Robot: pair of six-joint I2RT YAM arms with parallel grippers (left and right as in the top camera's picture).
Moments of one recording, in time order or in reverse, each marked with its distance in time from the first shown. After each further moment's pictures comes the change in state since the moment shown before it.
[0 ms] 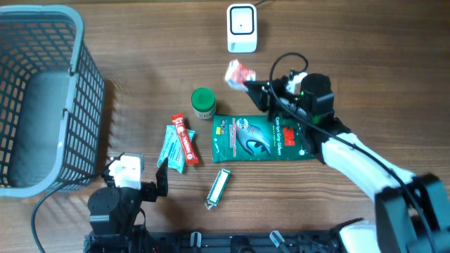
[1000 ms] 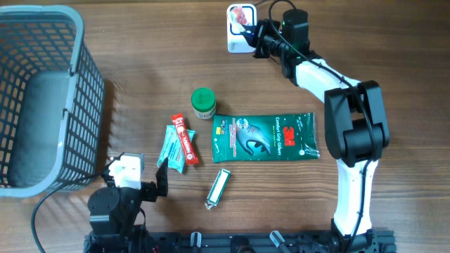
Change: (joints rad) left arm 0.000 0.000 0.000 0.000 0.000 0.000; right arm -0.100 0.748 0.841 -0.213 0.032 0.324
